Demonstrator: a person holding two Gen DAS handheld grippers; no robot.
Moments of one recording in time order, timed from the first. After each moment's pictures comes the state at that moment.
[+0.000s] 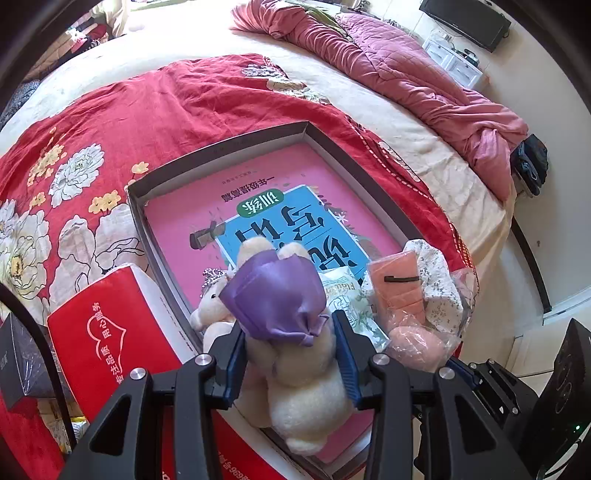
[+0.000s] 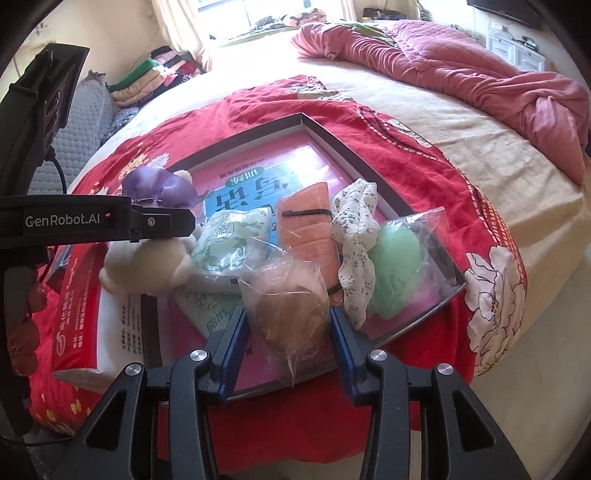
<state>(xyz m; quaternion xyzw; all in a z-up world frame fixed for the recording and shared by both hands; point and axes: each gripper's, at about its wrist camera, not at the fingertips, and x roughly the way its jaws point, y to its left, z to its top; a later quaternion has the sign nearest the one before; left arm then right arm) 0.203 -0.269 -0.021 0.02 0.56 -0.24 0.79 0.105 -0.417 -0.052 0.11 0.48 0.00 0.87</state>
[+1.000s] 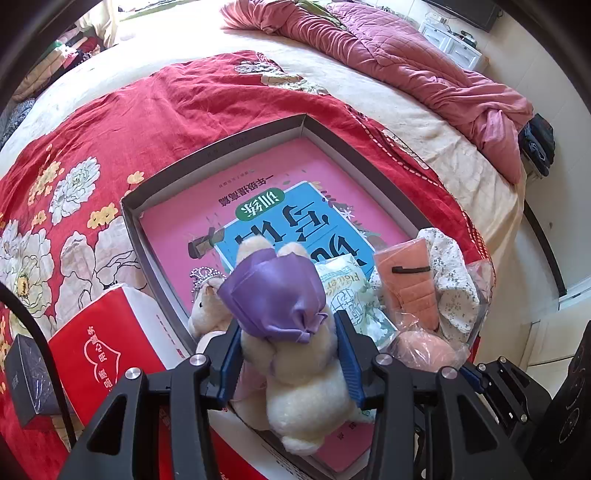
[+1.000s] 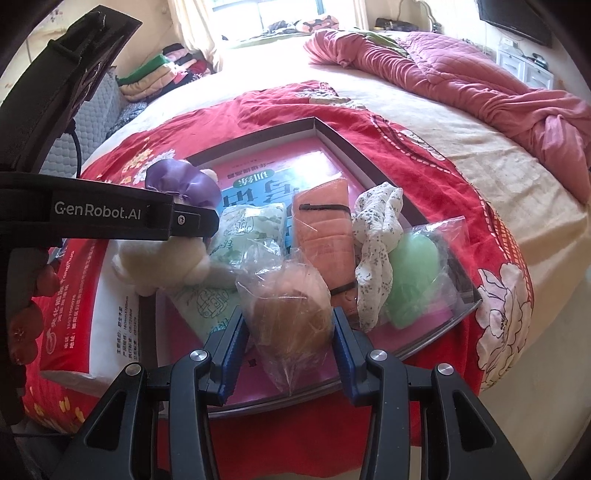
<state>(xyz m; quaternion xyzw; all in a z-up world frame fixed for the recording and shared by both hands) 0.208 -0.284 -0.027 0.07 0.56 -0.23 0.79 0.109 -0.404 -0.057 0.08 0.47 0.01 0.88</state>
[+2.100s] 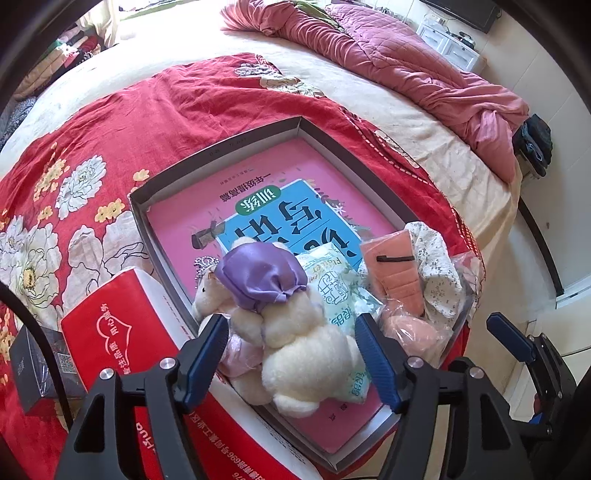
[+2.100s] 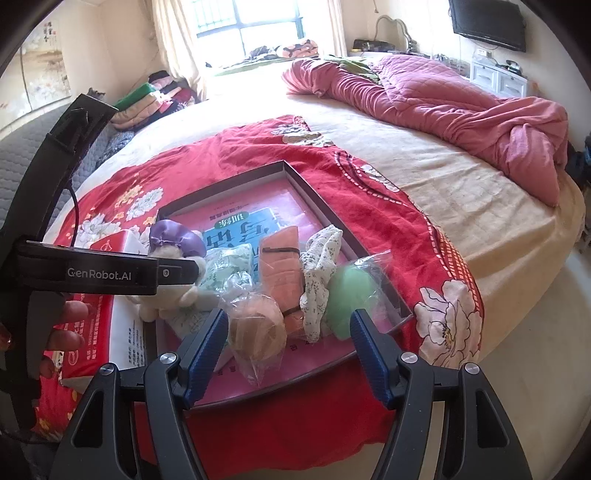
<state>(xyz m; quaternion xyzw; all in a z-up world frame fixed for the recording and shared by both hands) 0.194 -0.278 -0.011 0.06 0.56 -0.23 0.79 0.086 -0.431 -0.014 0.09 0.42 -0.04 0.90</state>
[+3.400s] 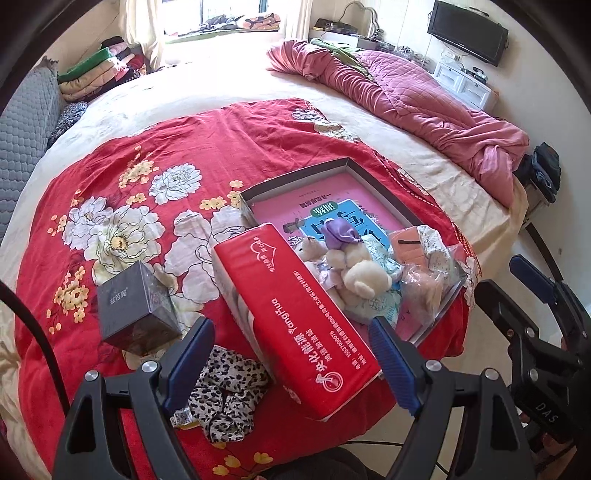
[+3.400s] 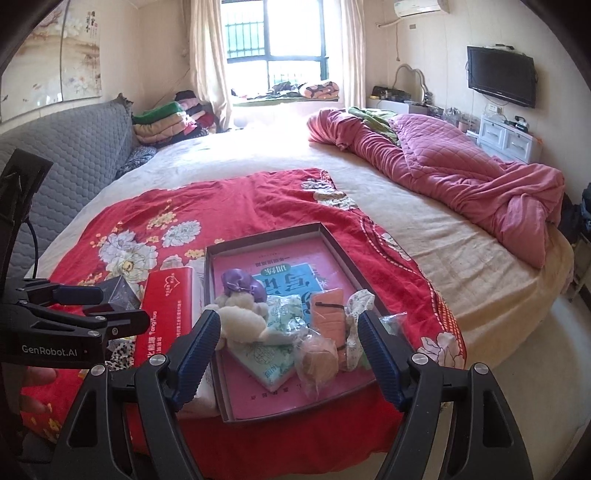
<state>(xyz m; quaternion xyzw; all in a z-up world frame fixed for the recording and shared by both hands) 0.119 -0.172 0.061 0.04 0.50 -0.18 0.84 0.060 -0.360 0.065 0.02 0.35 -0.02 0.93</state>
